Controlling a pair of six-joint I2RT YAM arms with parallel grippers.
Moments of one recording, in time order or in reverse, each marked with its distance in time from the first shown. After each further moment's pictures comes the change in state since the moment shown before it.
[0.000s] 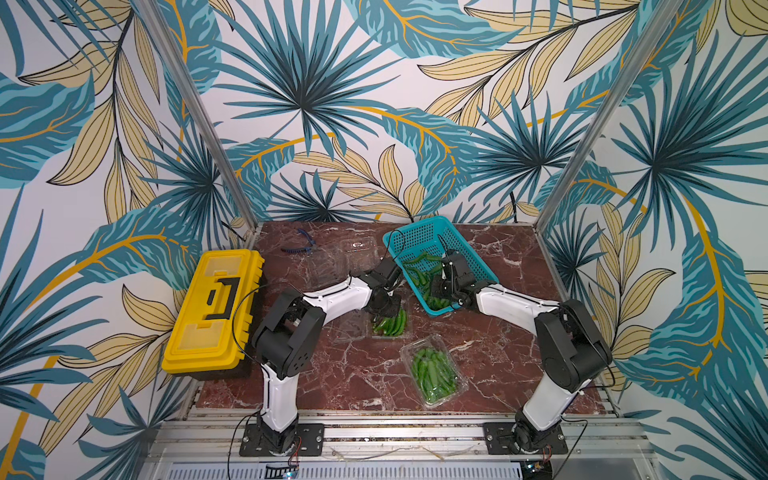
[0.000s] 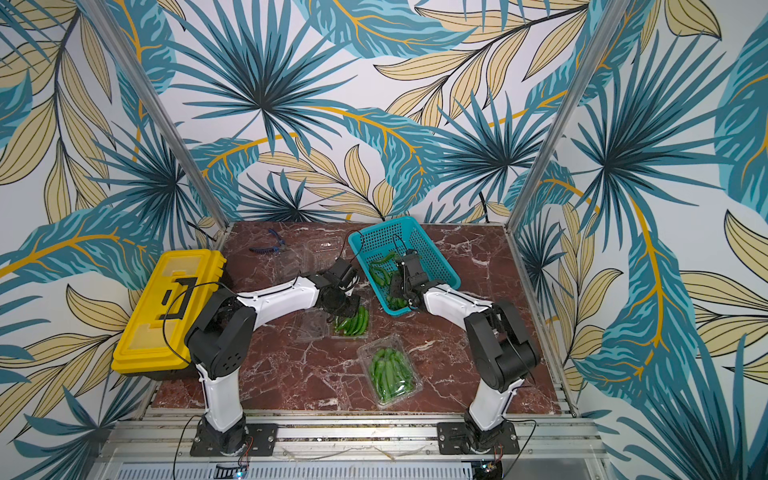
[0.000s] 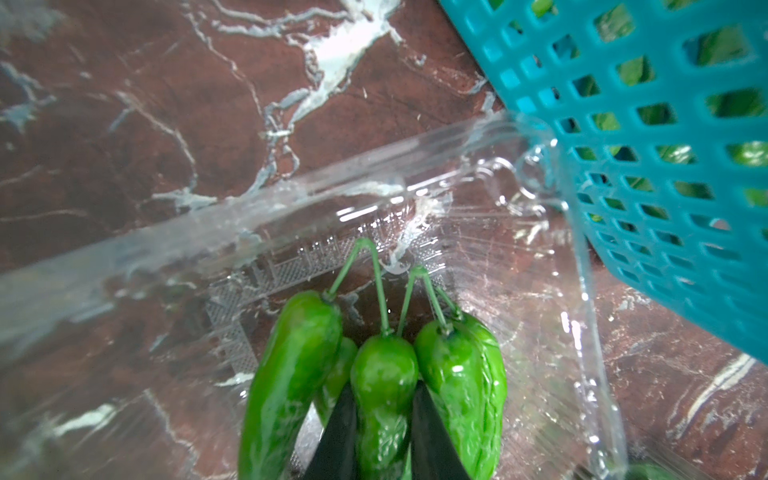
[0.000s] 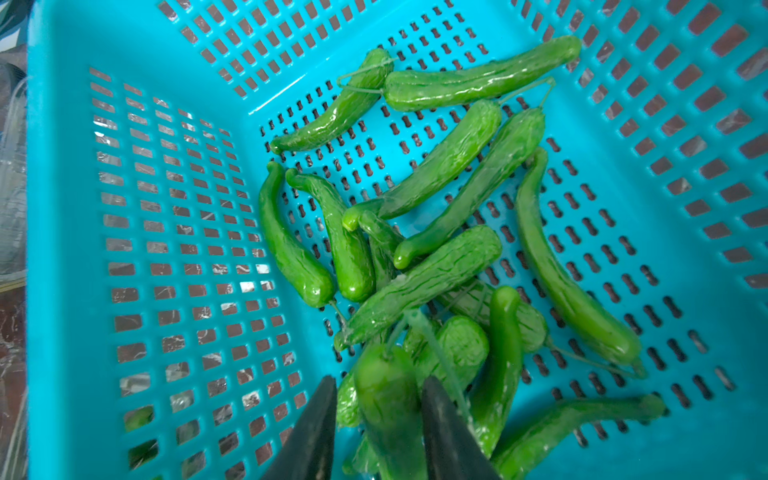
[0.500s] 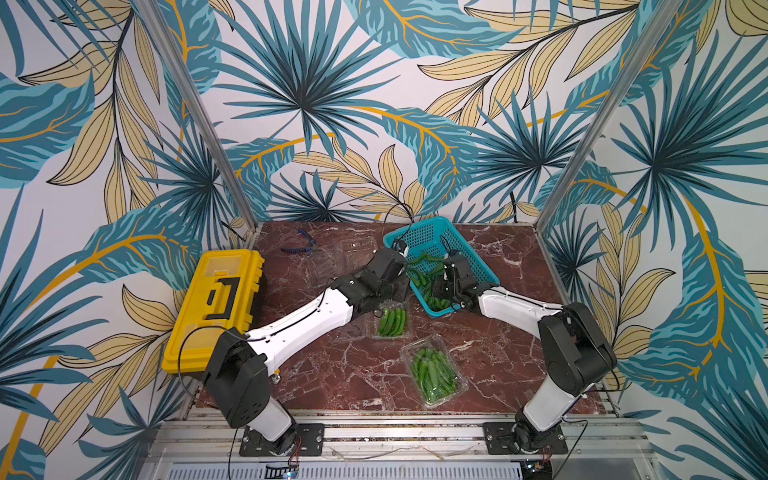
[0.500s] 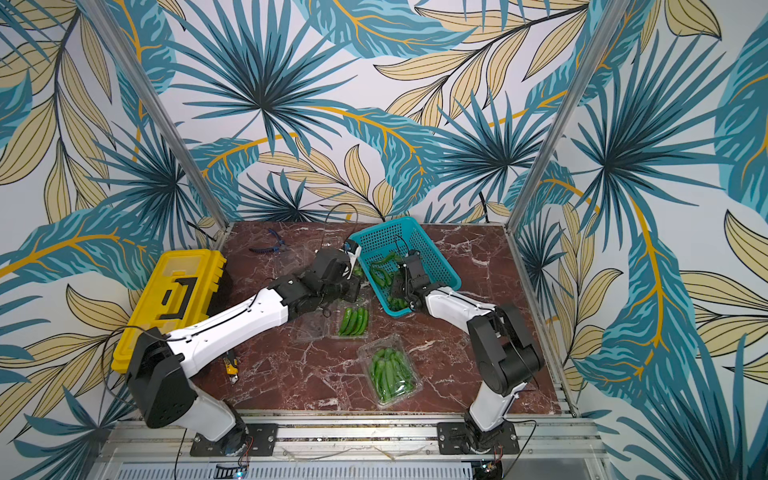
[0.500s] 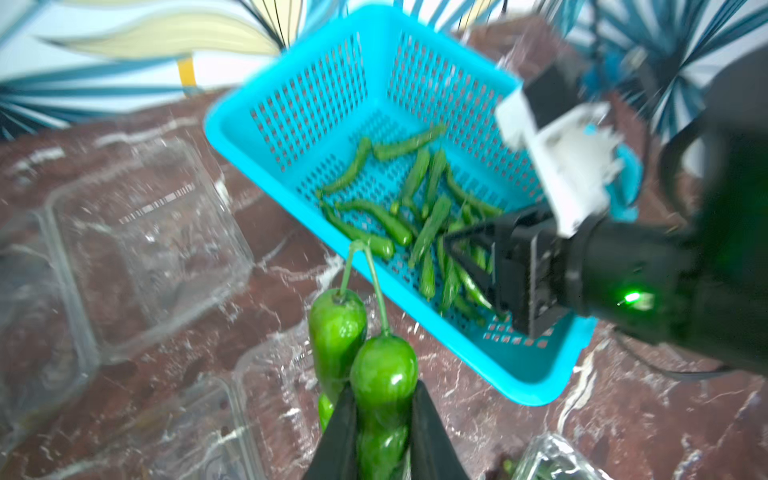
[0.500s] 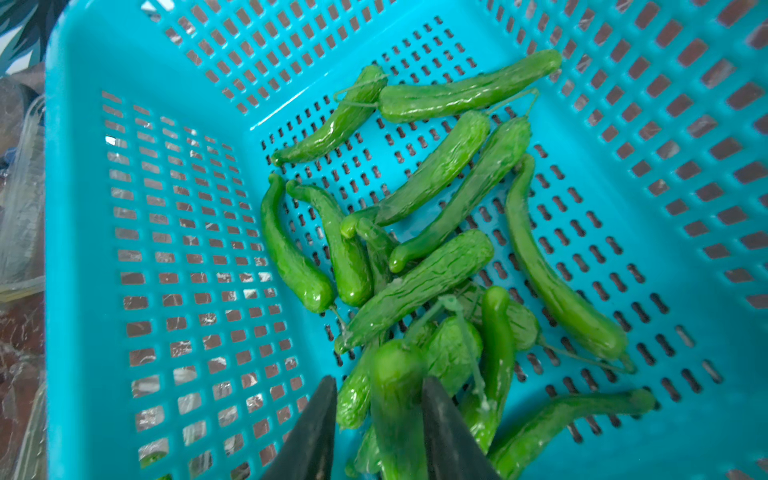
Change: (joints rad) left arm -0.114 -0.393 -0.047 0.178 -0.243 0.119; right arm 0.000 -0.032 -0.040 0.030 0.031 0.026
